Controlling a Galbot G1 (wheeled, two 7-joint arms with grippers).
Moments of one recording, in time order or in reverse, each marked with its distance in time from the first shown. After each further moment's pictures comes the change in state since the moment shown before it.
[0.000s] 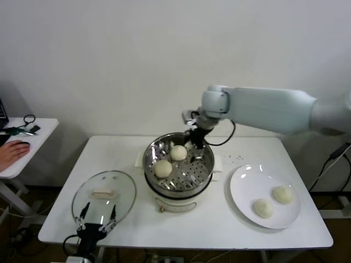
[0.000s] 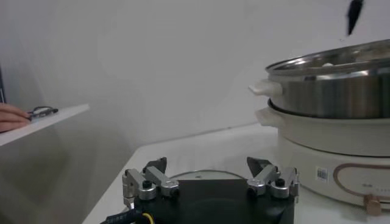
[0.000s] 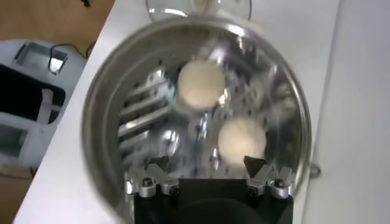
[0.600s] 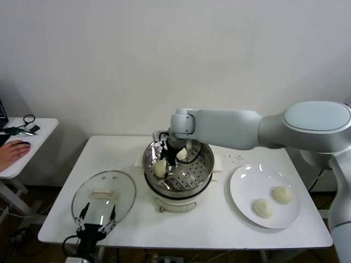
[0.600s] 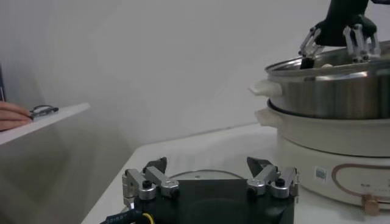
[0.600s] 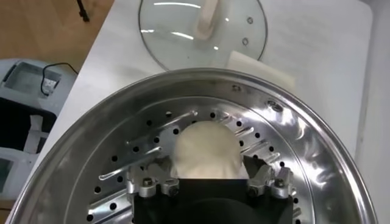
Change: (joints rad) left arm 0.008 0.003 -0.003 -0.002 -0.011 -0.004 0.001; right arm -0.192 0.331 0.058 -0.177 0.075 -0.080 0.132
